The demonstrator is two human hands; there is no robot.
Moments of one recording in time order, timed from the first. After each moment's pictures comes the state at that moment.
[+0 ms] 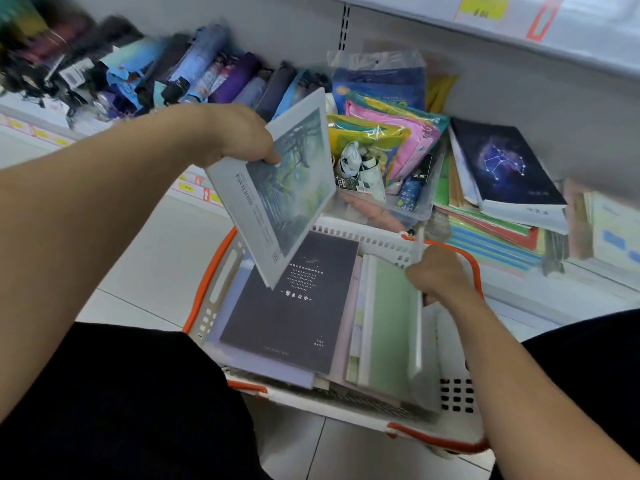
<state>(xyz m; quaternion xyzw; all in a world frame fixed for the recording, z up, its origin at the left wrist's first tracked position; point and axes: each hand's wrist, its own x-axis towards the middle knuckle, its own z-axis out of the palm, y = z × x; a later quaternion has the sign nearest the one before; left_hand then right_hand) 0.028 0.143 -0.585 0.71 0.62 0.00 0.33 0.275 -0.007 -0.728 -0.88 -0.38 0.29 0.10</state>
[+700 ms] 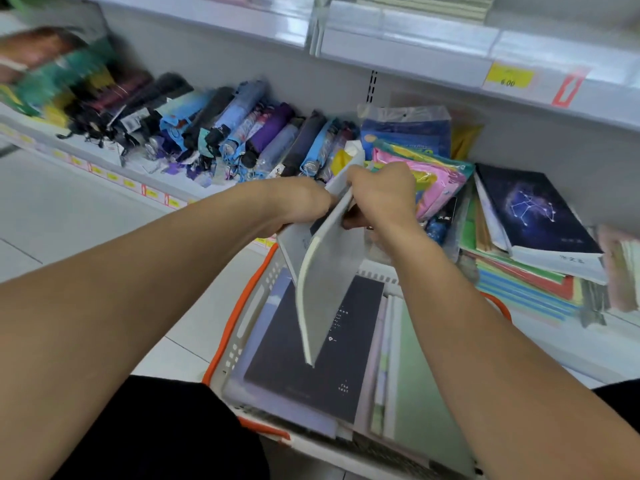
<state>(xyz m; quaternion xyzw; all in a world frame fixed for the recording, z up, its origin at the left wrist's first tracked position) 0.041 0.125 -0.589 0.71 0.58 0.02 0.40 0.160 0.114 -0.619 -0.74 -0.35 0.32 0.48</state>
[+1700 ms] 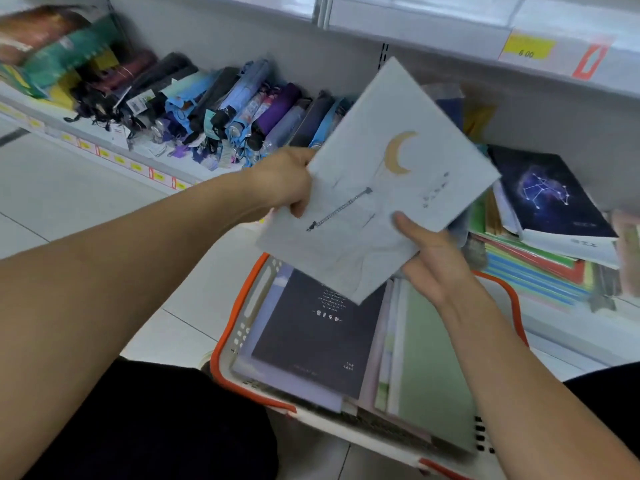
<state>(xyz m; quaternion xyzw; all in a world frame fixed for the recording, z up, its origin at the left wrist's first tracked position) 0.011 0.127 -0.606 0.66 0.55 0.16 0.49 0.218 0.035 -0.700 -0.40 -0.22 0.65 0.61</state>
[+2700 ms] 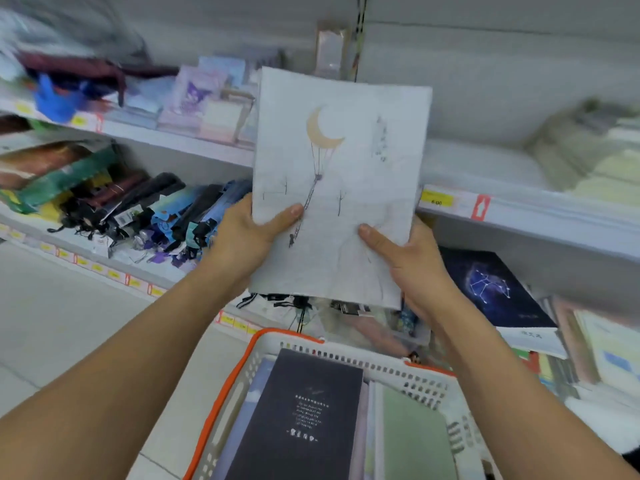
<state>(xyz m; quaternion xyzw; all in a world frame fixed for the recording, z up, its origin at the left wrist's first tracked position) 0.022 0.151 -0.547 0.59 0.40 0.50 0.49 0.230 0.078 -0.558 -0.50 -0.48 0.37 0.62</state>
